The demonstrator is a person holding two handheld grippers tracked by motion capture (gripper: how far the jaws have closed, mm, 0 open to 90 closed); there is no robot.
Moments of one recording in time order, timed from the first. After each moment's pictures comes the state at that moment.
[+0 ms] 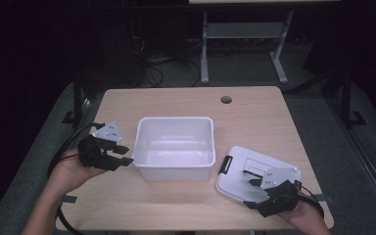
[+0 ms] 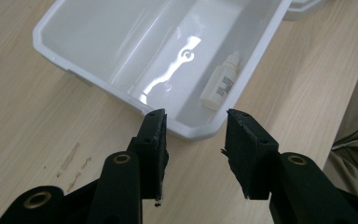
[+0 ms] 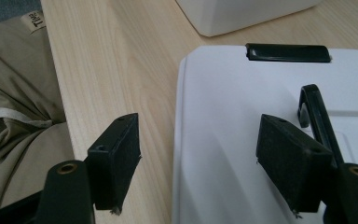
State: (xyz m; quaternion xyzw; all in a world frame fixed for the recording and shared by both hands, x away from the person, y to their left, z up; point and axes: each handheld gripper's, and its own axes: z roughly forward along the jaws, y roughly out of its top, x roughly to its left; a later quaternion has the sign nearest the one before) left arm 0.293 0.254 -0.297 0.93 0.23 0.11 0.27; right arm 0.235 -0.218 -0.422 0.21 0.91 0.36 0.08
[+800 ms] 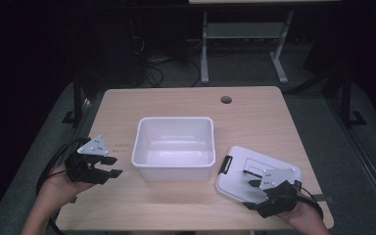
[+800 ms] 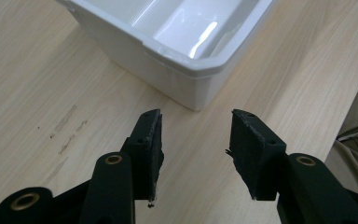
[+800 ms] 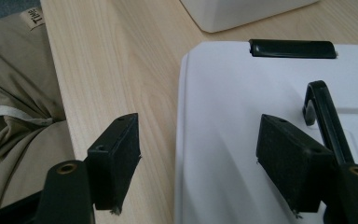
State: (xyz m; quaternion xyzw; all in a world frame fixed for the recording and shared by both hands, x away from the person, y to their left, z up) left arm 0.271 0.286 -0.325 0.92 0.26 0.12 0.27; right arm 0.235 -0.217 -0.425 0.21 0.91 0.35 0.08
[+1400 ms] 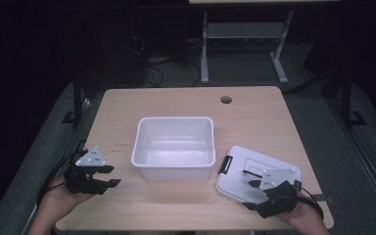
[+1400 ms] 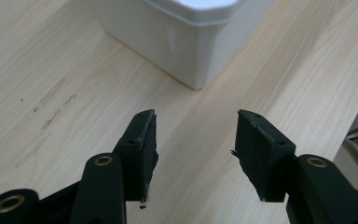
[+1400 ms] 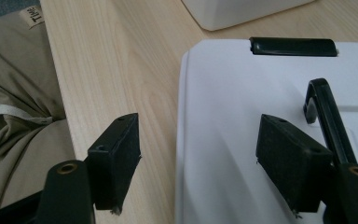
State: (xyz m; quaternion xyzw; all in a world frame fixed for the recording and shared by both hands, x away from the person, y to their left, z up) left arm 0.257 0.298 -0.357 0.91 0.28 0.12 0.28; right arm 0.234 -0.216 -0.425 0.21 0.91 0.35 0.08
